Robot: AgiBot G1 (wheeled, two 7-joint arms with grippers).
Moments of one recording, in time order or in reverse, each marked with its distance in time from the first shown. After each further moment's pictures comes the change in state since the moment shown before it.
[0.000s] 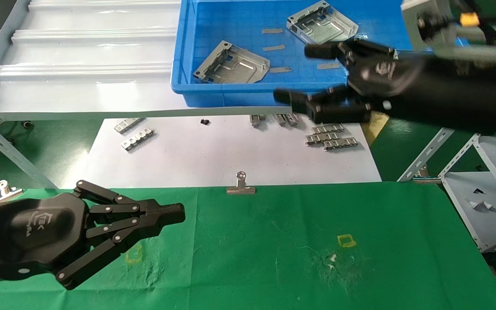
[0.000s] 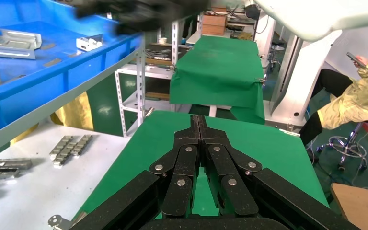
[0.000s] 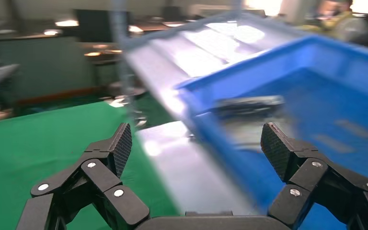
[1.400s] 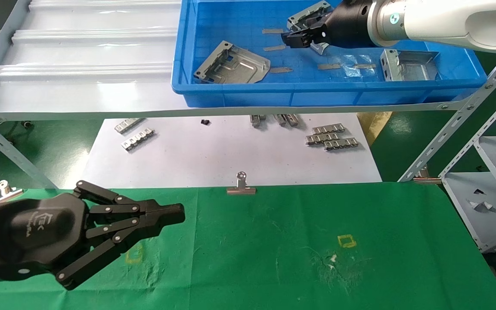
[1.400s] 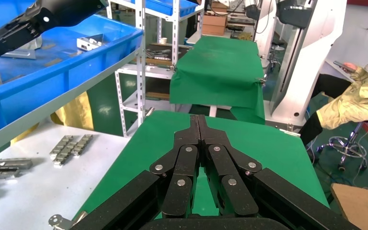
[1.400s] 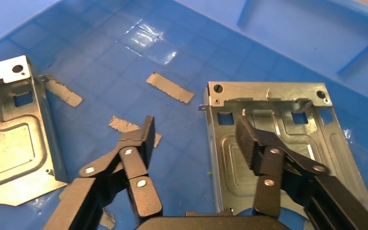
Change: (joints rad) left arm 0.000 0.000 0.000 0.000 0.000 0.000 0.000; right arm 0.470 -0.517 -0.305 -0.856 -0.506 0.457 0.142
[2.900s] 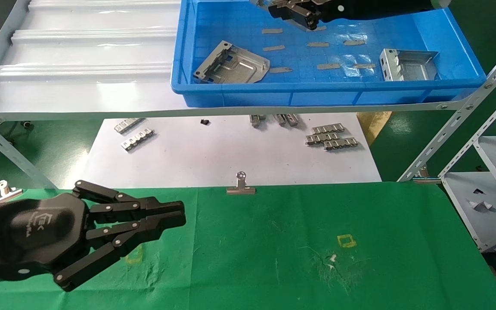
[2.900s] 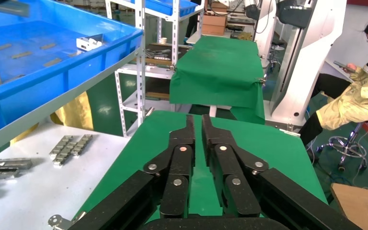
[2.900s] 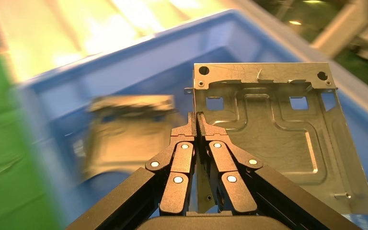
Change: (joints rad) left arm 0.000 0.000 0.000 0.000 0.000 0.000 0.000; right arm 0.099 0.185 0.015 0.191 0.180 -0.461 -0.232
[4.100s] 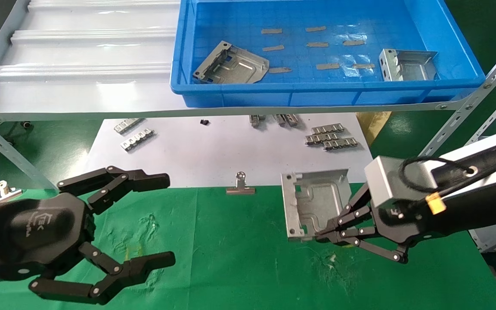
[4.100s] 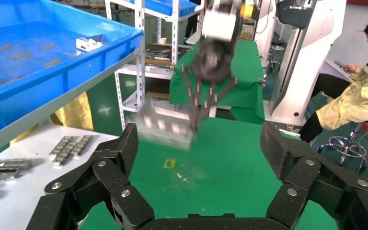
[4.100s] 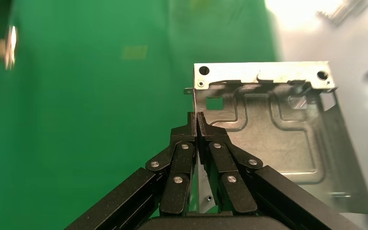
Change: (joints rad) left arm 0.000 0.000 0.000 0.000 0.000 0.000 0.000; right arm -0.201 0.436 -0.395 0.682 0.279 -0.358 -0.050
